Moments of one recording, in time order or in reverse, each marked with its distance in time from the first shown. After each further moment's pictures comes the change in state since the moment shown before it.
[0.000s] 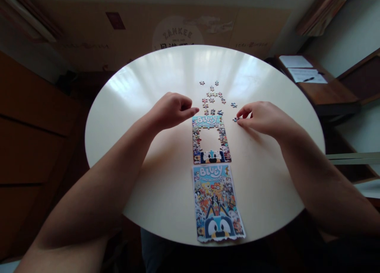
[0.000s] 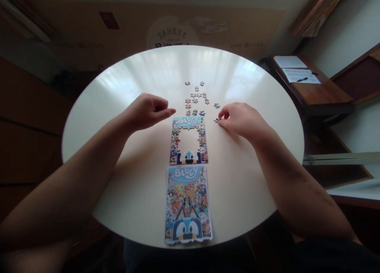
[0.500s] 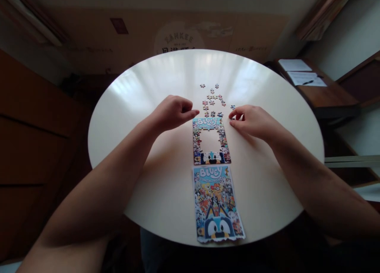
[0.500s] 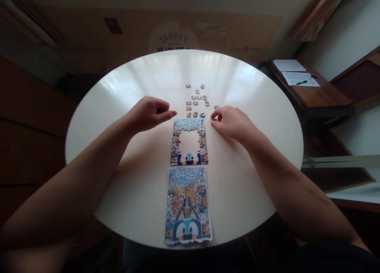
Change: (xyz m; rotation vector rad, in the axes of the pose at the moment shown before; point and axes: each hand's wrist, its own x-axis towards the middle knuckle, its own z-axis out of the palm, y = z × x) left_hand 0.000 0.000 0.000 -0.008 -0.007 -0.023; right_hand 0.005 -0.013 0.013 0.092 0.043 -0.070
